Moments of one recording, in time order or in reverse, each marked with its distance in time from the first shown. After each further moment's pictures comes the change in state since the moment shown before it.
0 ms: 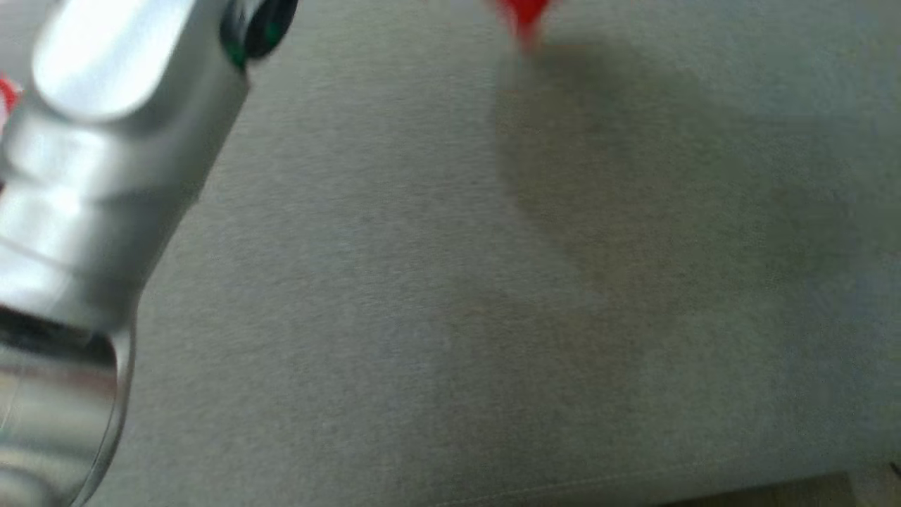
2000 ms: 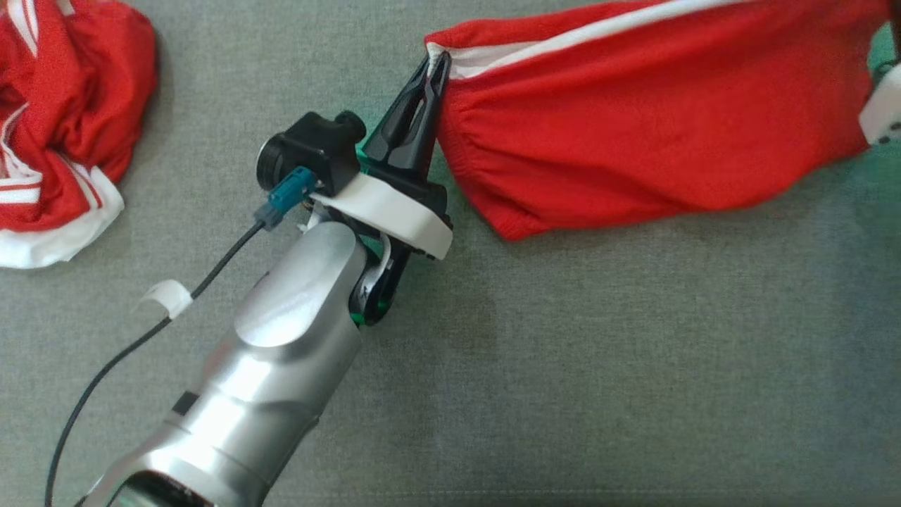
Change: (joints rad) left arm 0.512 -0.187 0.049 0.079 0.037 0.030 -0.028; right arm 0.515 -0.001 -0.341 -0.320 -0.344 0.000 0.300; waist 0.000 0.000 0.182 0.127
